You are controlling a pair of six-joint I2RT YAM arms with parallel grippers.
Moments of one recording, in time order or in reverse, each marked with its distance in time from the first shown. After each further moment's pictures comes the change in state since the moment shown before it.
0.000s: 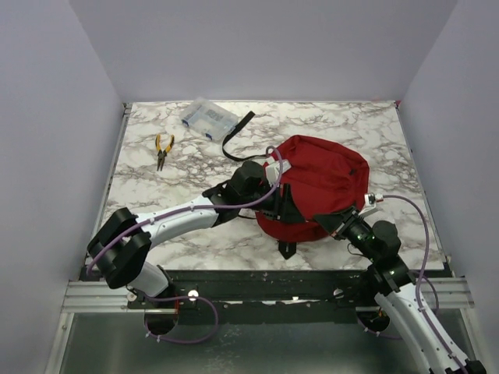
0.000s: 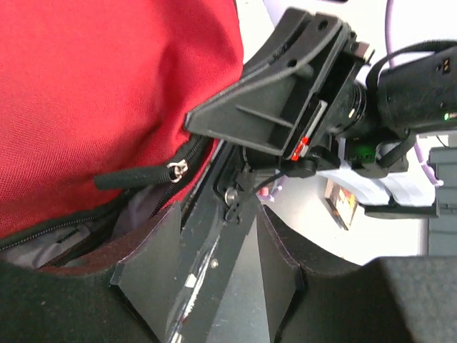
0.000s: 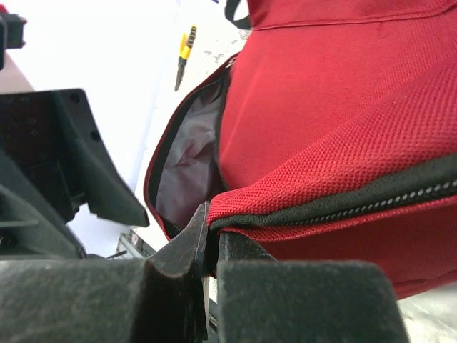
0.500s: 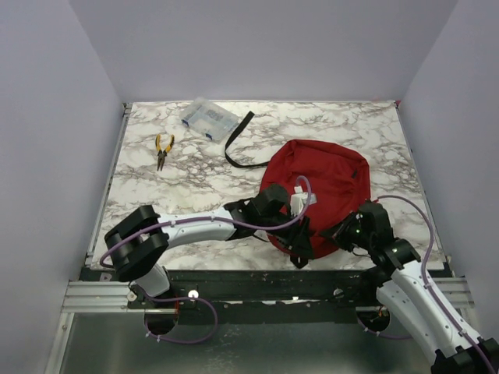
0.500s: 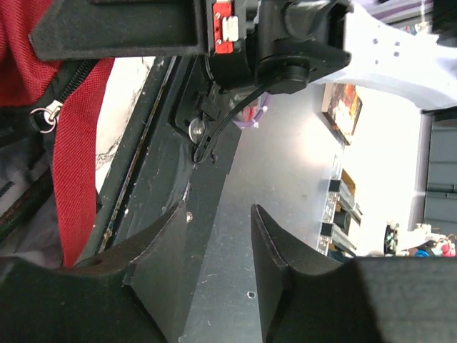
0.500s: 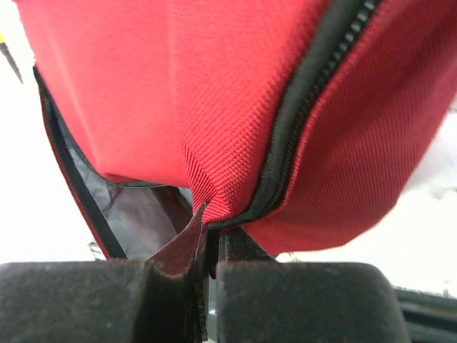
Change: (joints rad) left arm -0.198 0.130 0.026 -0.016 0.070 0.051; right arm 0.000 0.364 0.260 -0.536 0.077 0.144
